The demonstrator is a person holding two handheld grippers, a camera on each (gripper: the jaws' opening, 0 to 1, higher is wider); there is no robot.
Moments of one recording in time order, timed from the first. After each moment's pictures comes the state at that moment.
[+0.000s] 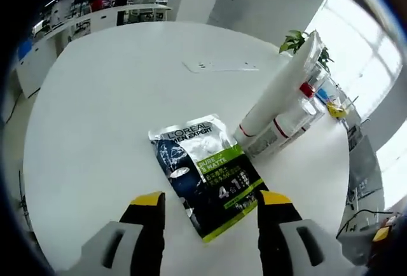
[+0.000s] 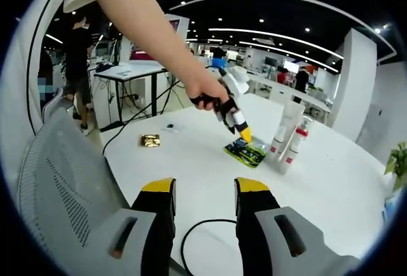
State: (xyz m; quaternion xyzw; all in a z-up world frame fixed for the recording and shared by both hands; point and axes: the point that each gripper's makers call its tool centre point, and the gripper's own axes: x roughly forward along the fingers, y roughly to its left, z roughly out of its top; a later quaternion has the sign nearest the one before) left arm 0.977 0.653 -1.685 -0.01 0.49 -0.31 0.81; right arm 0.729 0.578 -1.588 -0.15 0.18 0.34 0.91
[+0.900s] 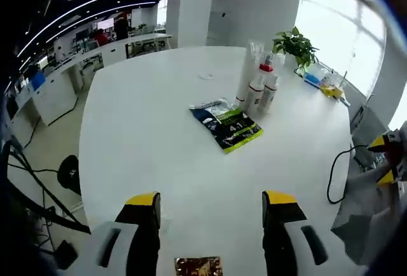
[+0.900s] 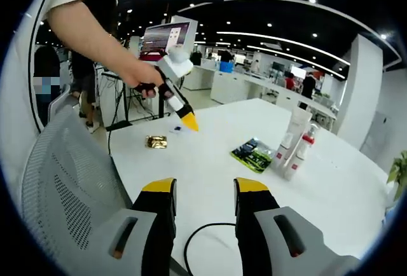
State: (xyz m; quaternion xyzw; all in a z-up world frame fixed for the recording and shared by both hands) left arm 0.859 0.780 -1.650 0.05 0.41 -0.28 0.87; right arm 0.722 0.588 -1.584 -0.16 0.17 0.37 0.90
